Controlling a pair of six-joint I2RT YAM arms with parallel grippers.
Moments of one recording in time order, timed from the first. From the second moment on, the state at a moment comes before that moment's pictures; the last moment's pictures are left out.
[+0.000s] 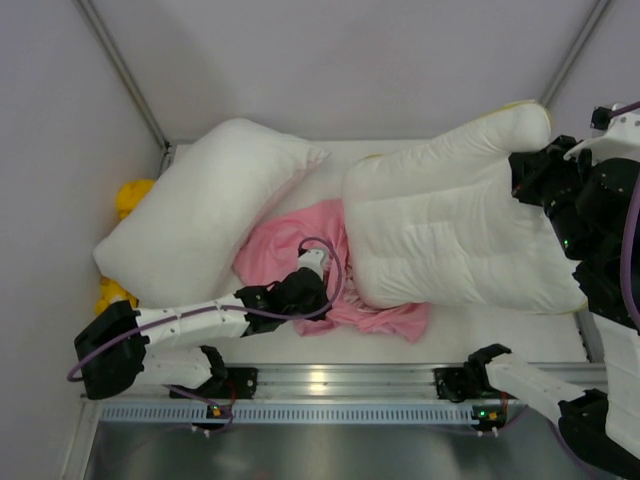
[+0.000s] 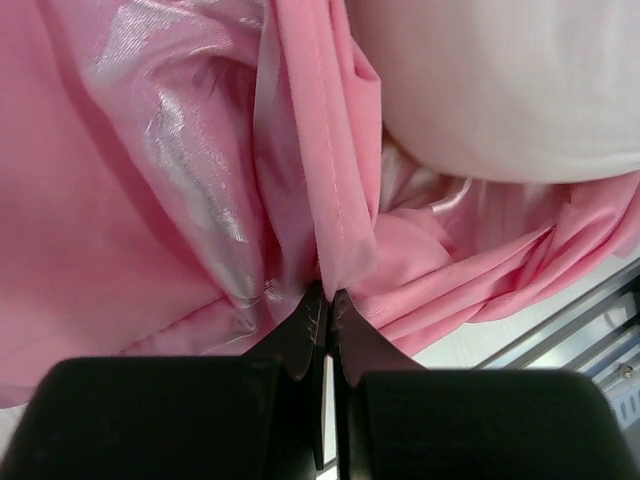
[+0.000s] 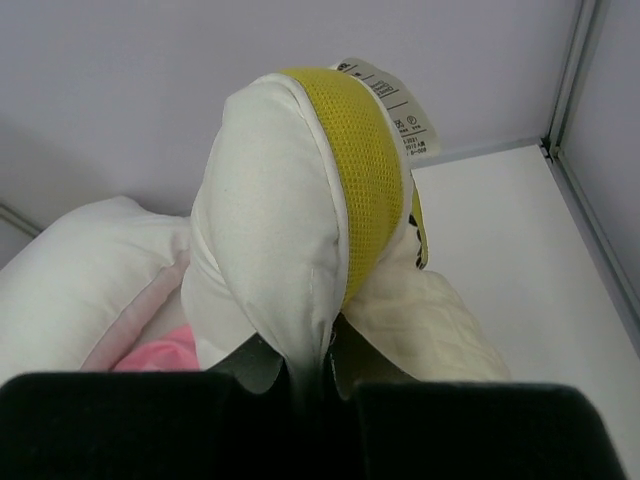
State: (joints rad) left arm -1.05 1.21 0.60 -0.14 -0.20 -0.72; right arm 0.38 0.93 1.72 -0.87 0.37 0.31
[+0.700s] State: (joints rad) left arm -1.05 1.35 0.63 -0.11 -0.23 -0.68; right arm 0.38 1.08 2.08 -0.86 0.16 0.33
